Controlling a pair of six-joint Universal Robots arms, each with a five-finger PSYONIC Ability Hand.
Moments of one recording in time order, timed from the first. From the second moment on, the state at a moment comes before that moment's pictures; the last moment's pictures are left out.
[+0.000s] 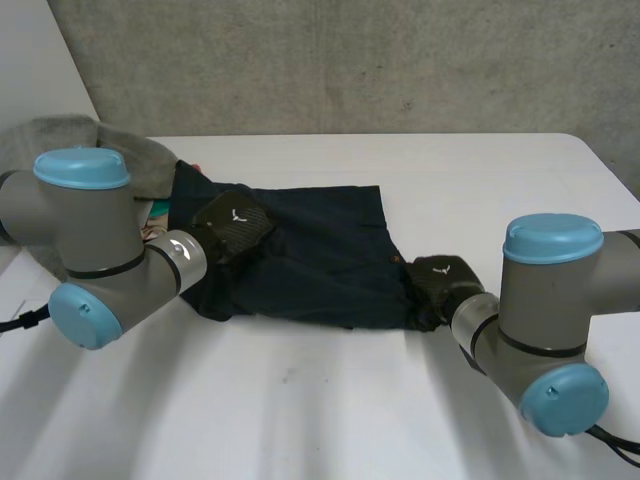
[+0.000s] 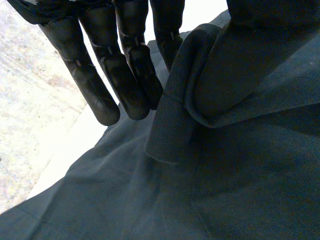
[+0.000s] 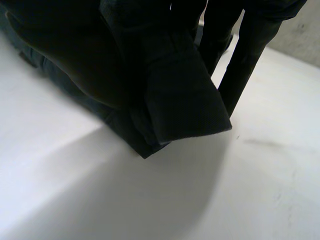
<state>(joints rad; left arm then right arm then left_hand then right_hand) 4.34 -2.23 -1.23 3.10 -1.21 3.87 2.05 -0.99 1.51 -0.07 1.50 2.99 1.16 1.19 1.18 1.19 0.98 1.09 1.17 1.16 1.18 0.98</state>
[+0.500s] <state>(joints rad) 4.34 -1.56 -1.34 3.07 -1.31 3.51 1.97 -1.41 1.02 0.31 1.48 2.60 1.16 1.19 1.19 1.20 0.98 1.10 1.17 1.18 1.20 0.99</state>
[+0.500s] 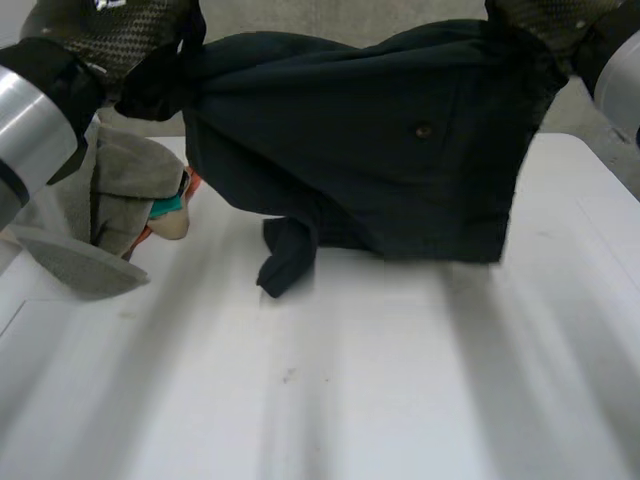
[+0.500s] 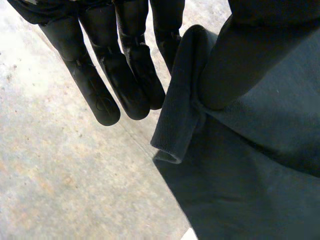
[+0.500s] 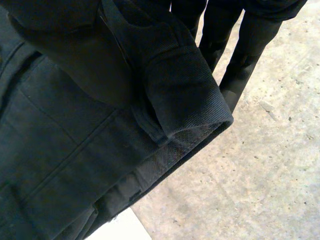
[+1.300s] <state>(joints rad) 4.32 -1.97 -1.22 3.76 -1.49 3.48 1.98 -0.96 0.80 -0.36 1.45 2.86 1.16 1.20 1.19 1.20 0.98 1.10 1.17 1.19 1.20 1.00</state>
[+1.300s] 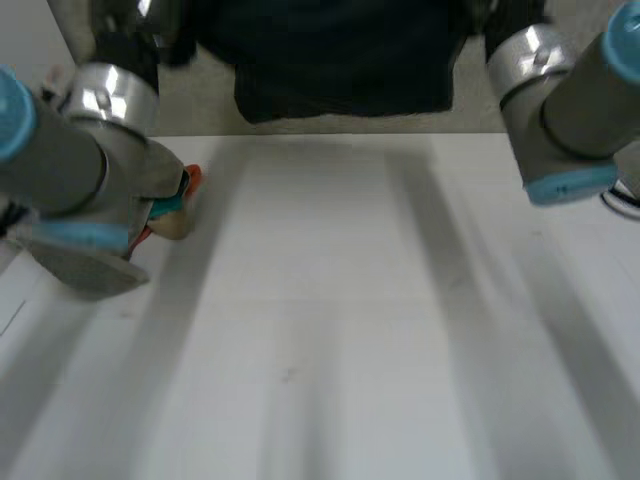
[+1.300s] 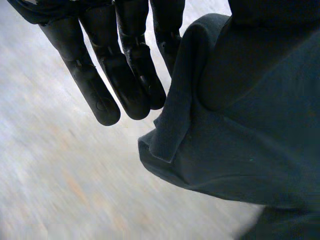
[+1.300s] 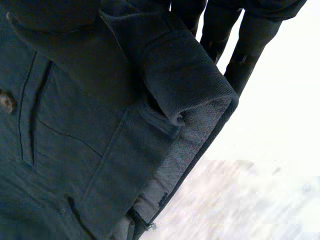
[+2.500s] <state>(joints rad) 4.26 -1.59 -1.94 2.92 -1.44 3.73 1.97 -1.21 1.67 0.24 1.42 2.37 0.48 0.49 0.49 0.48 0.30 1.10 1.17 1.19 1.20 1.01</state>
